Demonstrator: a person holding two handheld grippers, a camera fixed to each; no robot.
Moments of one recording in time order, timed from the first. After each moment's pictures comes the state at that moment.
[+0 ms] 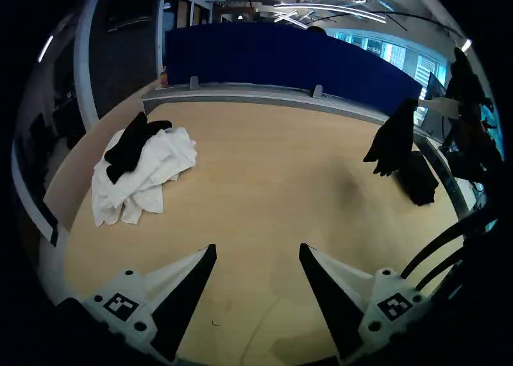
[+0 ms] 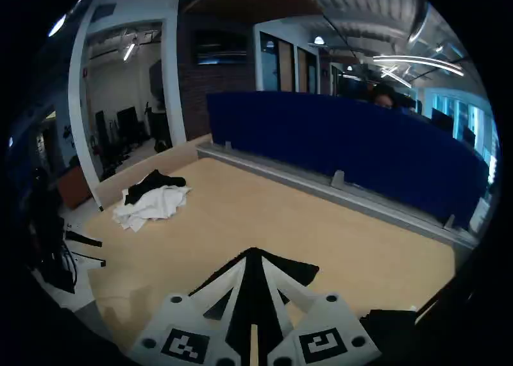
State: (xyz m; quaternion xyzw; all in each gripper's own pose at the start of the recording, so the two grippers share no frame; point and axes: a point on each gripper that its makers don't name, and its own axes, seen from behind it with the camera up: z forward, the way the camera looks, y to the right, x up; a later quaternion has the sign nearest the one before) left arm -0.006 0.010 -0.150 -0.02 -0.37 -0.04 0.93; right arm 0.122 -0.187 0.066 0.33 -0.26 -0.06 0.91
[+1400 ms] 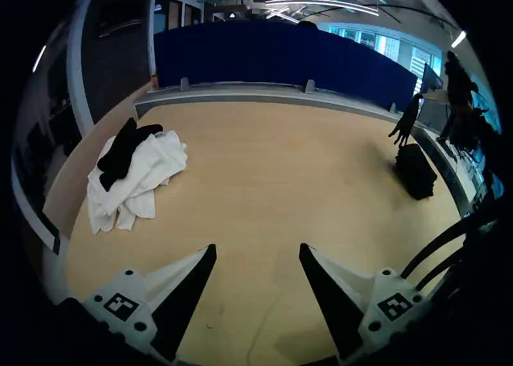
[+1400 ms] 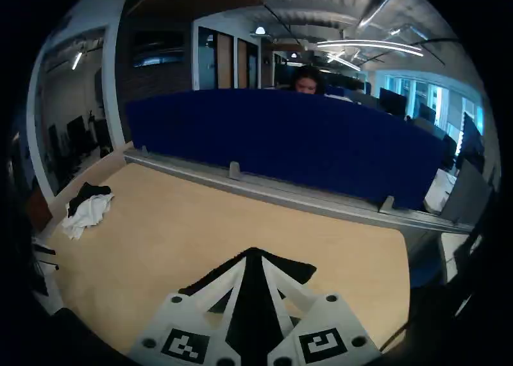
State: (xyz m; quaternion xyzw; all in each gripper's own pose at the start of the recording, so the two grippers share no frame) left arm -0.007 0.028 -0.136 -0.04 -0.37 -0.03 0.93; right arm 0.128 0.022 0.170 0.18 -0.29 -0.06 0.94
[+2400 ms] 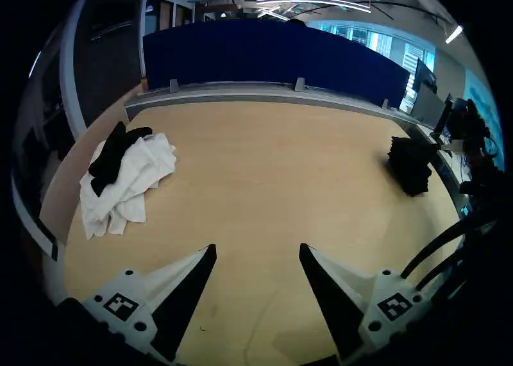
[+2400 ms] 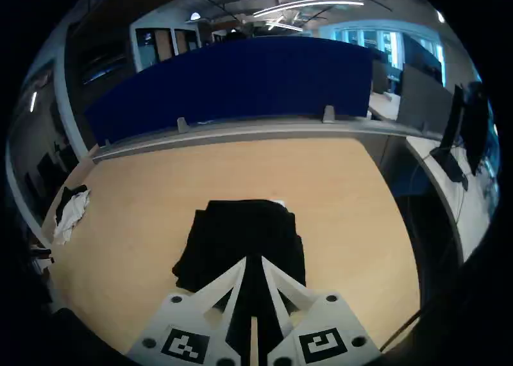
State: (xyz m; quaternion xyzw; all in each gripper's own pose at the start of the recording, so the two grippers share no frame) left arm -0.005 0.042 -0.134 -0.06 -0.38 -0.02 0.92; right arm 0.027 0.136 0.023 0.05 -0.37 0.04 0.93
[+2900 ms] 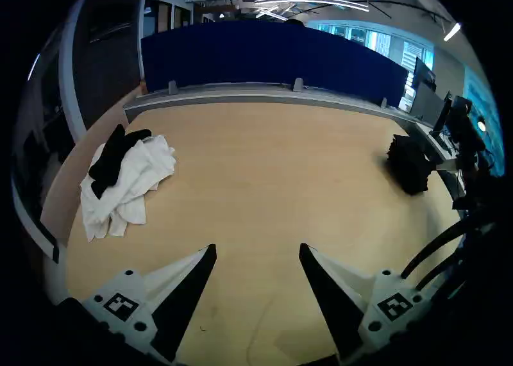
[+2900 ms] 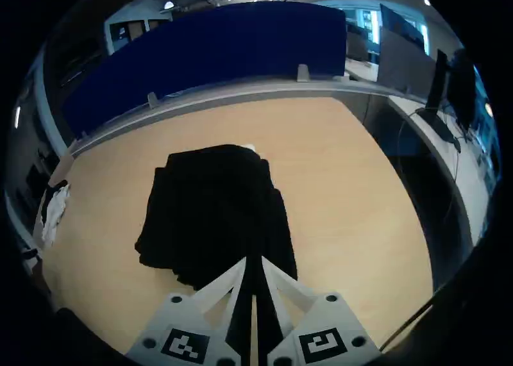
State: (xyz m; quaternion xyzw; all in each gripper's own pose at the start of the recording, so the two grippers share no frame) left arm 0.000 0.044 -0.135 -0.06 -0.37 -0.02 0.92; right arm -0.048 0.157 -0.007 0.00 -0.43 0.06 0.90
